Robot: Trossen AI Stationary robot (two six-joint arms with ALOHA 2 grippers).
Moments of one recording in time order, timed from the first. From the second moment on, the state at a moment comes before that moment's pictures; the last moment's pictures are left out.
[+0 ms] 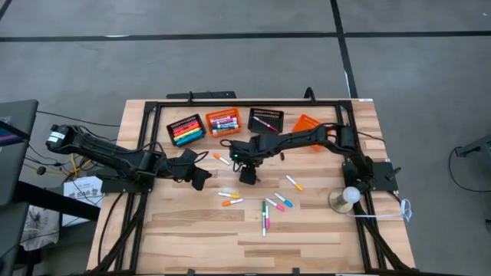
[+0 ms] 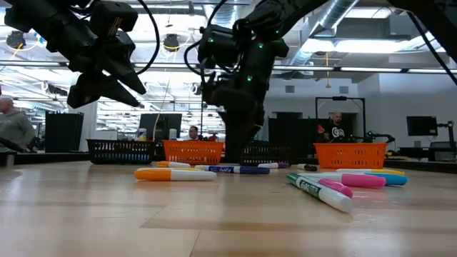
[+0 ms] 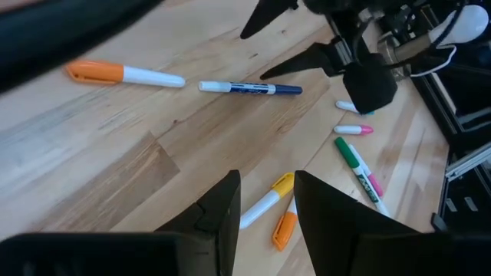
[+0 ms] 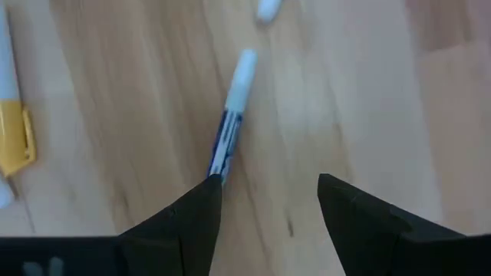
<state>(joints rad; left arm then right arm) -0.23 1.01 0.47 -0.16 -0.31 -1.03 -0.07 2.14 1.60 -0.74 0.00 0.10</state>
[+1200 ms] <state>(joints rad) -0.23 1.01 0.47 -0.16 -0.34 -0.68 -0.04 2.25 1.60 -0.71 0.00 0.14</state>
